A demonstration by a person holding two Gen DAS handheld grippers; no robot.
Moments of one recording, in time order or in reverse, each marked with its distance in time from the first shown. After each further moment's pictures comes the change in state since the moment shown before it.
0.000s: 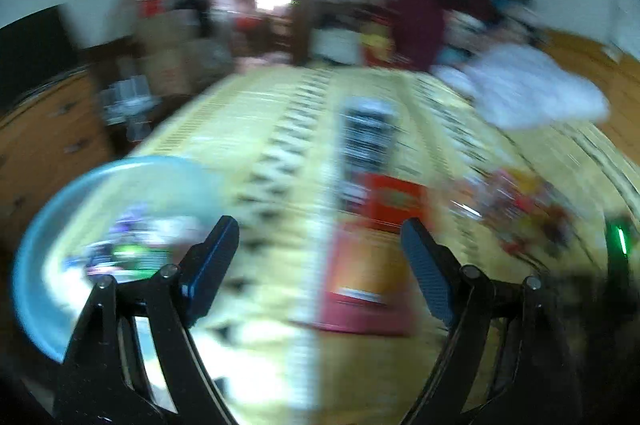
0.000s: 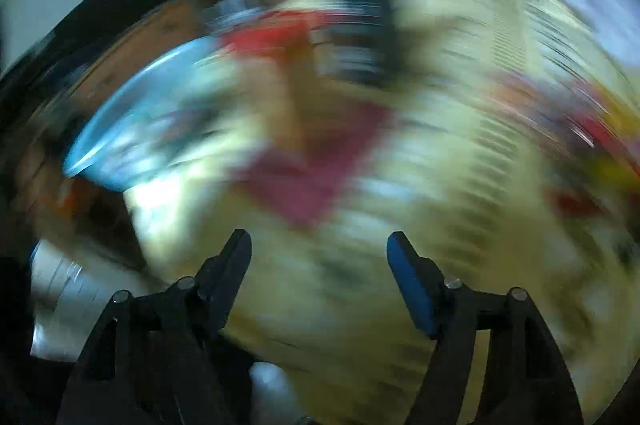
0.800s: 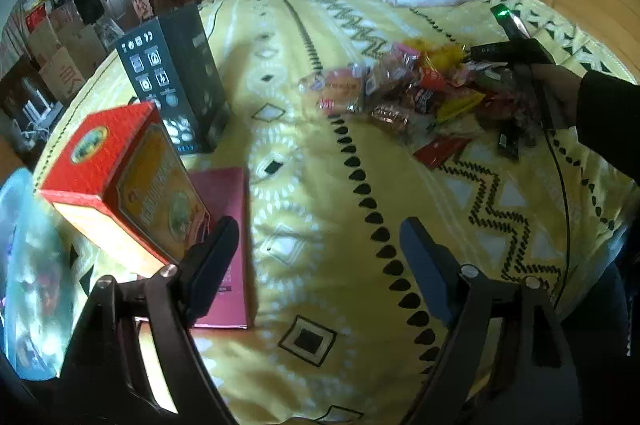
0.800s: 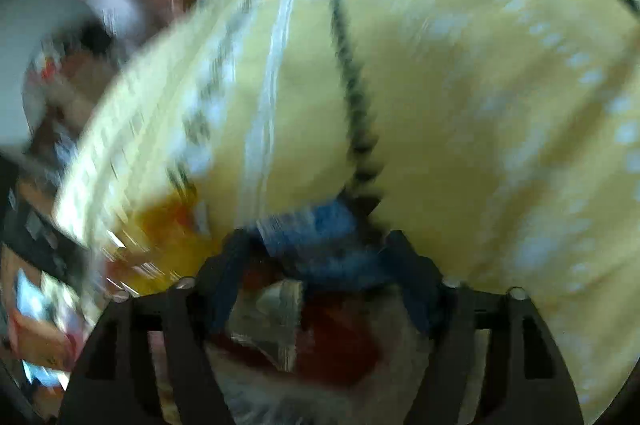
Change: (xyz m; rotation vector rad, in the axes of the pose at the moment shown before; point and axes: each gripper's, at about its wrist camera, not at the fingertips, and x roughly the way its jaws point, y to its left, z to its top) left arm 0.092 -0.145 -0.029 0.227 0.294 -0.134; right arm 0.053 -0.367 0.144 0.334 0.030 -0.214
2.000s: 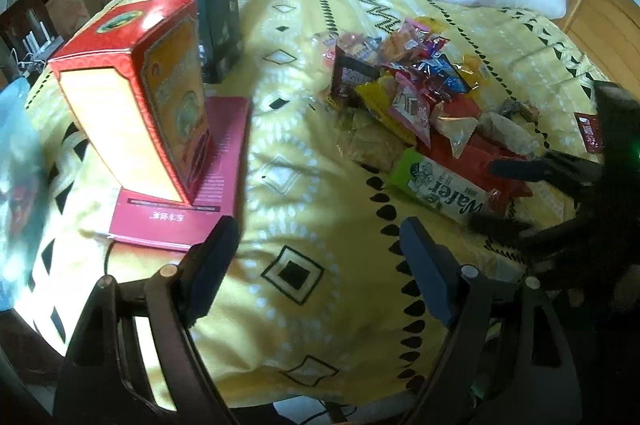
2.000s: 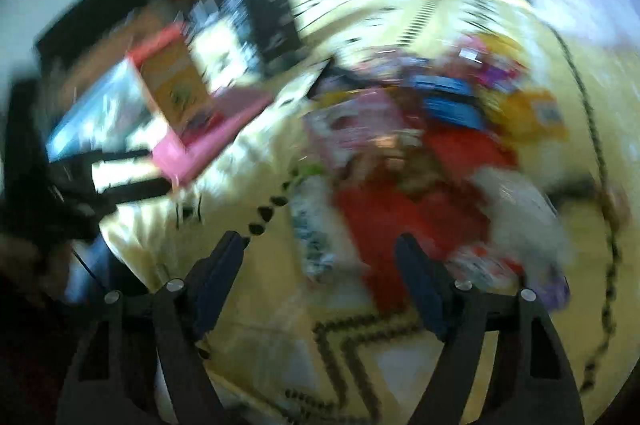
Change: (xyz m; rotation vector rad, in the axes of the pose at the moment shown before) left arm -0.007 0.019 -0.040 -0.174 0.075 -0.071; right arm -0.131 0.237 -0.251 -0.569 0.013 0.195
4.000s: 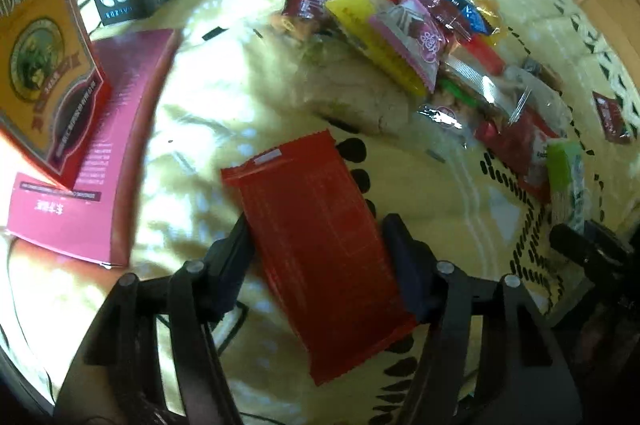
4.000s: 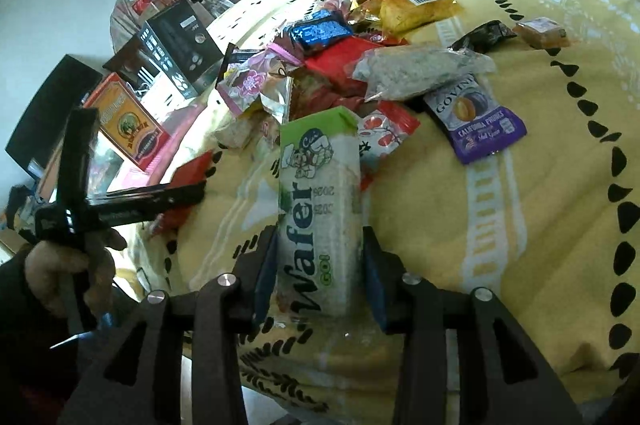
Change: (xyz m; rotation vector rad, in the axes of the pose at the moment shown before) left arm 0.090 -0.026 -0.012 -0.017 0.178 -0.046; right arm -0.027 -0.091 -0.103 0.453 -0.100 0.000
